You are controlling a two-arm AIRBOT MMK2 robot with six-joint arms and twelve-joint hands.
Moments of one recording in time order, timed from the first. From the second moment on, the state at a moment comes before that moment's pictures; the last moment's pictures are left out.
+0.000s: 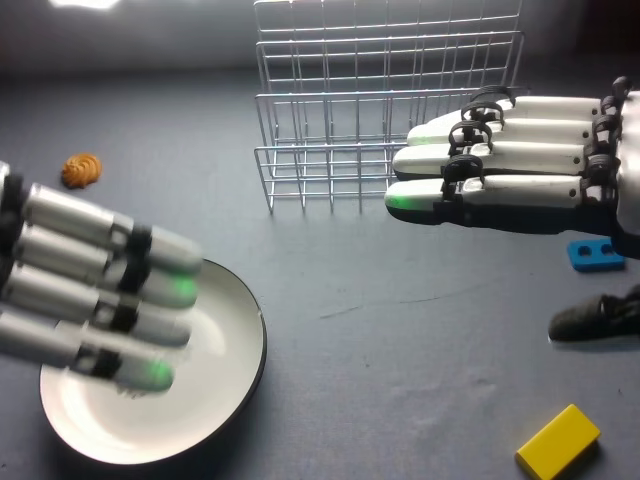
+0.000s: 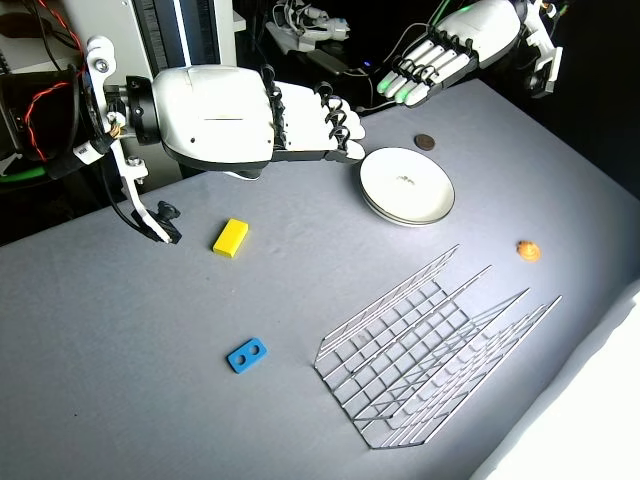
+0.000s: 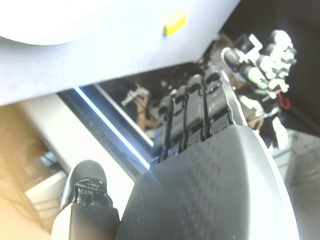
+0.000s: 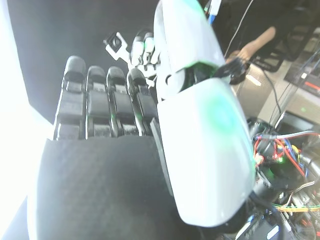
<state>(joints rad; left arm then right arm) 0.50 -0.70 1.31 1.65 -1.43 0.03 -0.54 -0.71 0.85 -0.72 0.90 -0.30</state>
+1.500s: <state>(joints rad) 0.97 -0.82 1.43 1.48 -1.08 0.03 -0.52 -0.73 0.85 -0.76 0.86 -0.35</state>
